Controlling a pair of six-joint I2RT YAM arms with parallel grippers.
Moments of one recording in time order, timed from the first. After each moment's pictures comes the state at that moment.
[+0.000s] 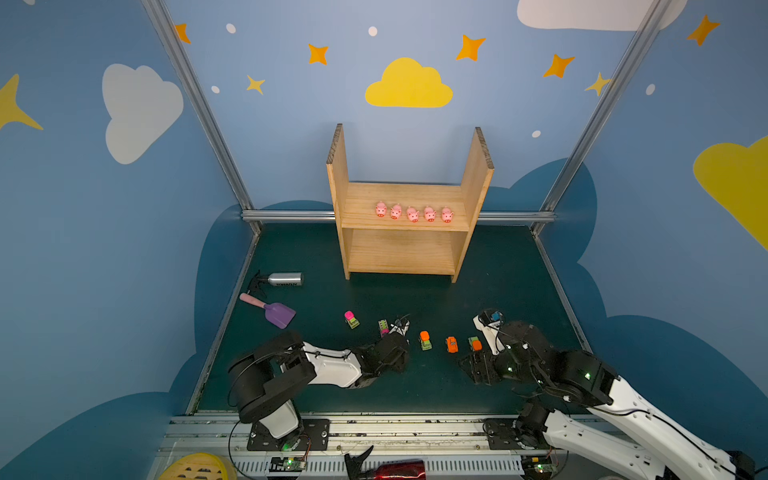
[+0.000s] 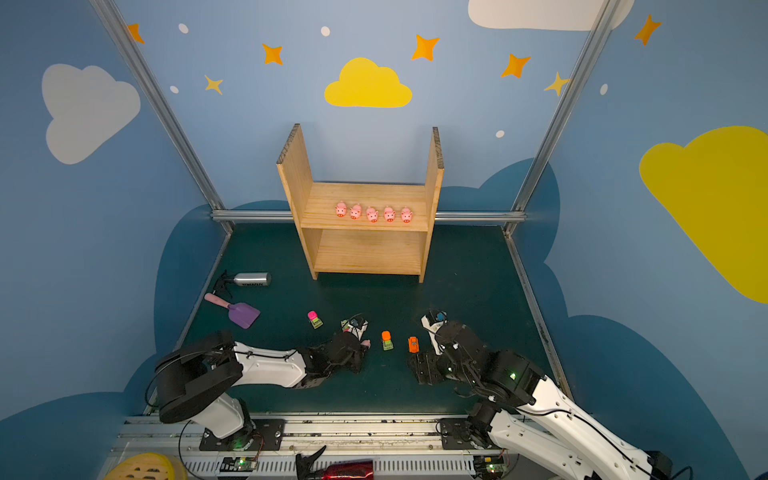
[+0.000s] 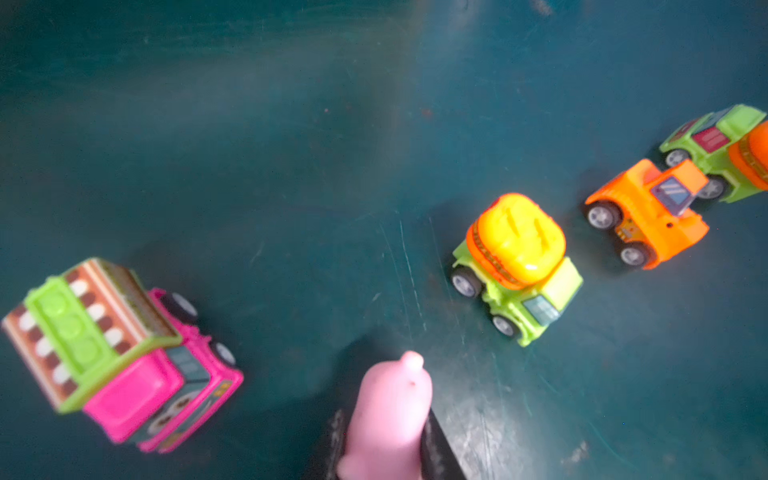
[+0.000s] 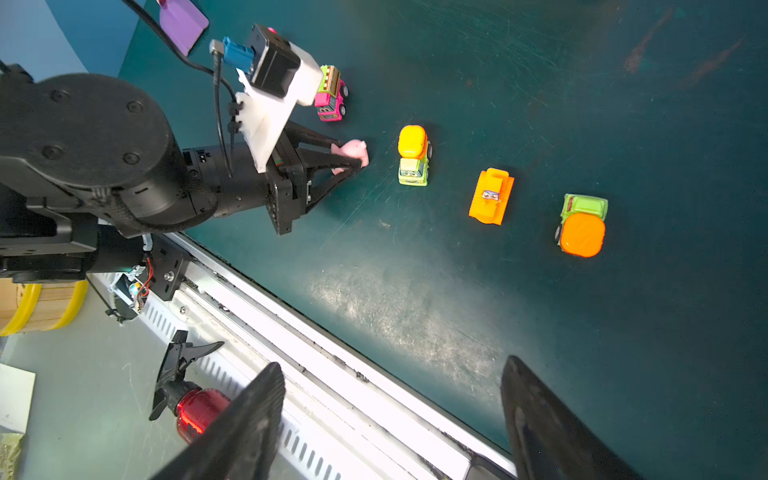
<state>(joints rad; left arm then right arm) -1.03 1.60 0.56 0.22 -0.26 -0.48 0.93 0.67 0.83 -1.03 0.01 0.56</state>
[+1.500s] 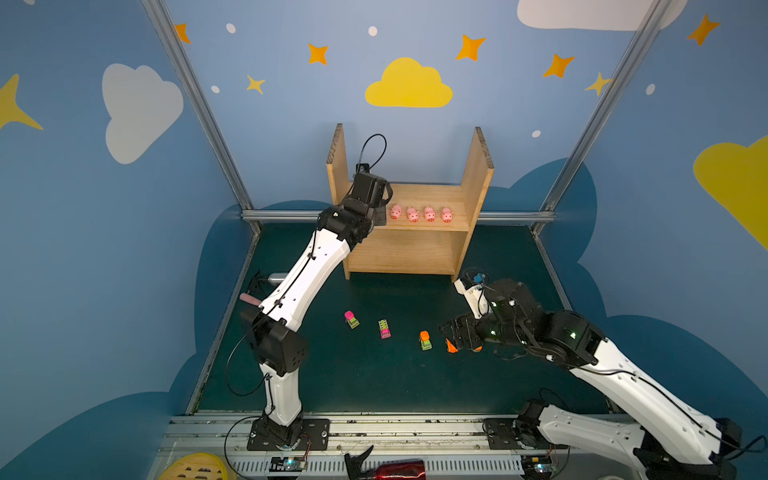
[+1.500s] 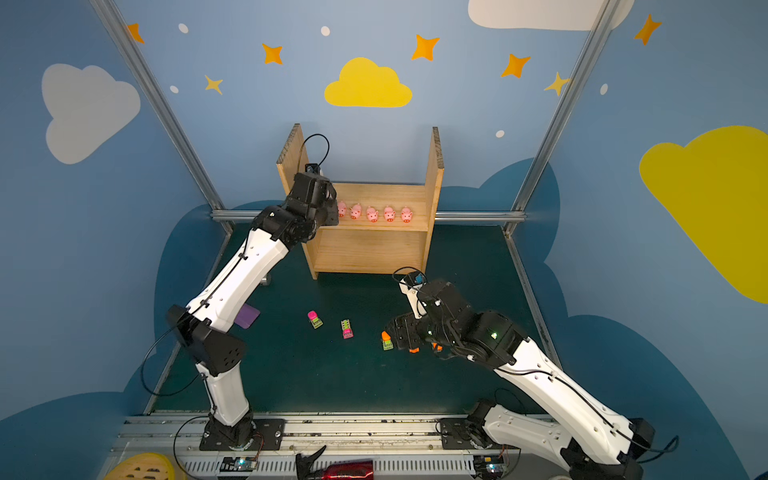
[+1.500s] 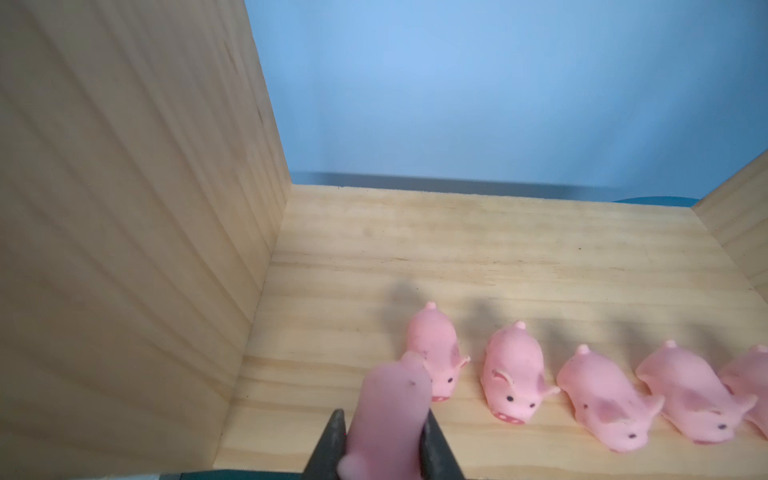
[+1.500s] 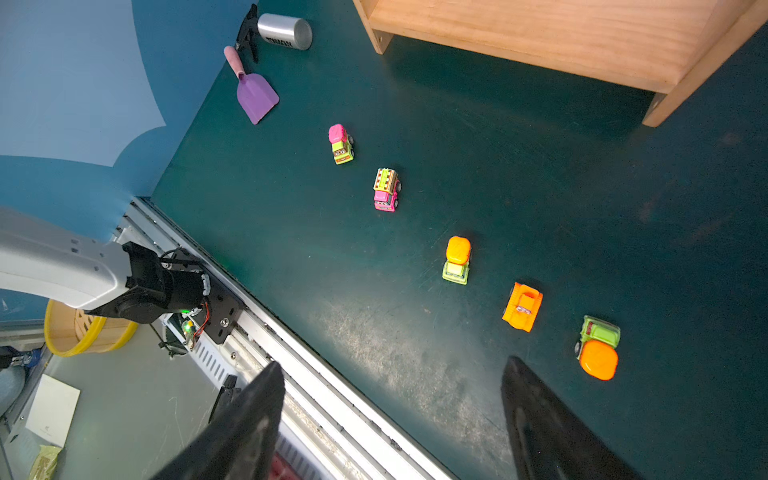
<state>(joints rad) -0.49 1.95 2.23 -0.85 -0.41 -0.34 0.88 1.01 1.21 -0.98 -0.03 0.44</state>
